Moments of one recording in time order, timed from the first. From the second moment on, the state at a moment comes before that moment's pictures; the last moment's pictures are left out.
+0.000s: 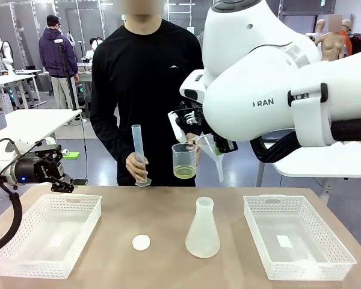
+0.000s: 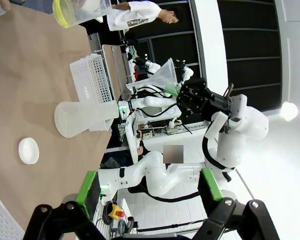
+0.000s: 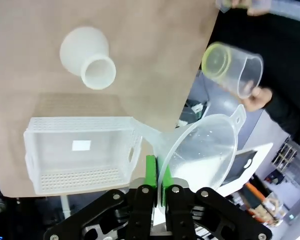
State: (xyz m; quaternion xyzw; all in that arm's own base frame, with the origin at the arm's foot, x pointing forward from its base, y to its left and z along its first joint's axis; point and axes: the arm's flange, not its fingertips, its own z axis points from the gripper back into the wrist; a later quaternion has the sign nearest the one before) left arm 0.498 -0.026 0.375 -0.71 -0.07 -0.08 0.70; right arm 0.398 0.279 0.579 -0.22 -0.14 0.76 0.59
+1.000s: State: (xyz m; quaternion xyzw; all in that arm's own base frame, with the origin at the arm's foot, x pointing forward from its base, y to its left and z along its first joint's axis) left arm 0.498 -0.026 0.375 -0.71 -0.07 -0.08 0.70; right arm 0.344 0.298 0.575 -0.22 -0.20 0.79 0.53
